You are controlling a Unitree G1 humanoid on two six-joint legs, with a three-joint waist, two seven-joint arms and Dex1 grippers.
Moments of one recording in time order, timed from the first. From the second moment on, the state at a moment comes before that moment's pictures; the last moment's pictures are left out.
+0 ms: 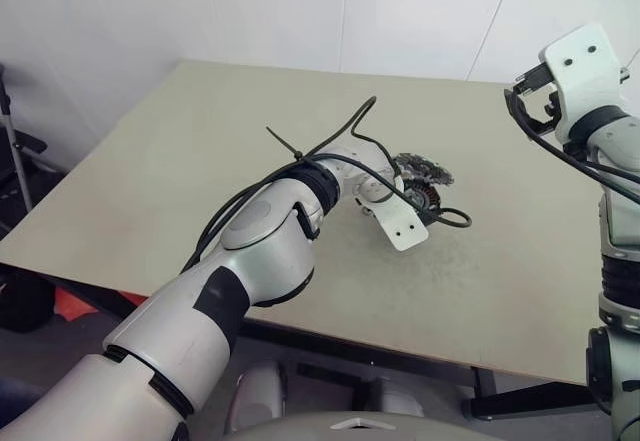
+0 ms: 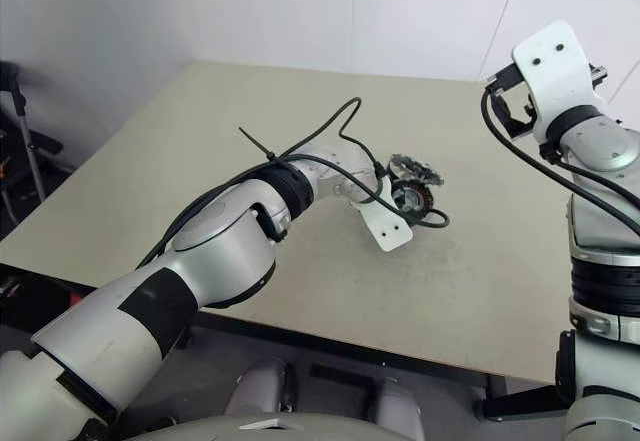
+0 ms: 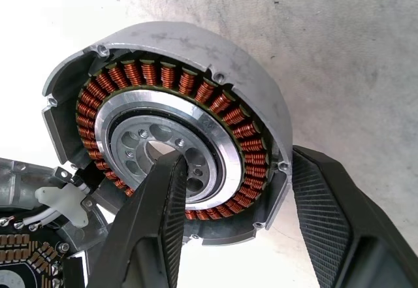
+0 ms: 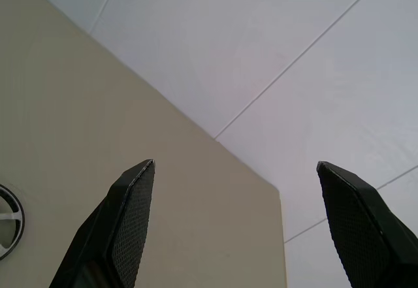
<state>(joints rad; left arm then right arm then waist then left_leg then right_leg) -1.48 -0.17 -0.81 1.38 0.85 -0.63 -0.67 -0.57 -0.80 -0.21 -0.17 -0.10 0.60 0.46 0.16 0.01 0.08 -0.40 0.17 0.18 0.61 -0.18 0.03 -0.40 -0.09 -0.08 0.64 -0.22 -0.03</state>
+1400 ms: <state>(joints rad) -1.40 -0.13 -0.47 1.29 0.44 -0.67 -1.00 -0.65 -0.68 -0.19 -0.10 0.03 0.52 0.46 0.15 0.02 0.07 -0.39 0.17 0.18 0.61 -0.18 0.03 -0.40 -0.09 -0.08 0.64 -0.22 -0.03</state>
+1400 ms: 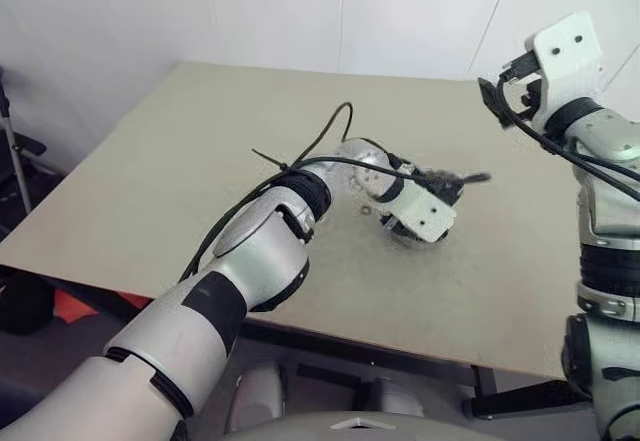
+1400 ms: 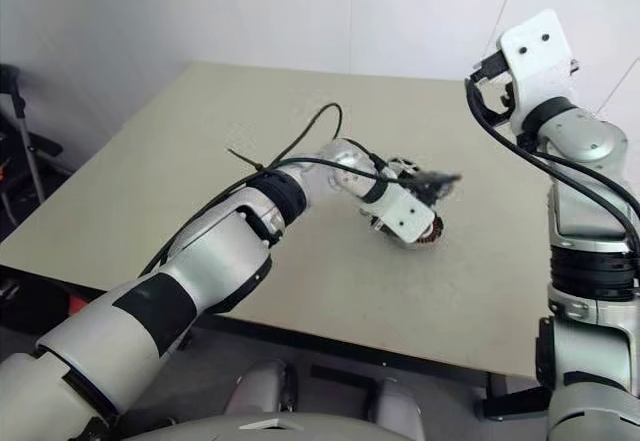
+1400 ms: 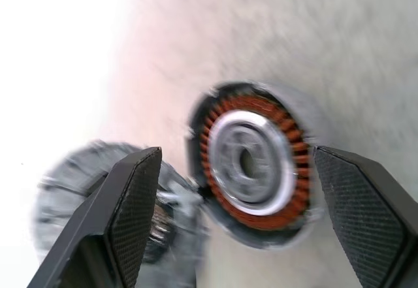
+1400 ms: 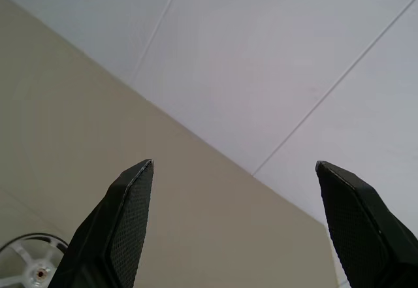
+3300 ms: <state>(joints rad) -0.52 0.32 0.09 -0.21 -0.31 0.61 -0.55 -0.96 -0.75 0.38 0.47 -0.04 -0.18 1.49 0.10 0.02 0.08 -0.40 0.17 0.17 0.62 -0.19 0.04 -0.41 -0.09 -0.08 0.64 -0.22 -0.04</state>
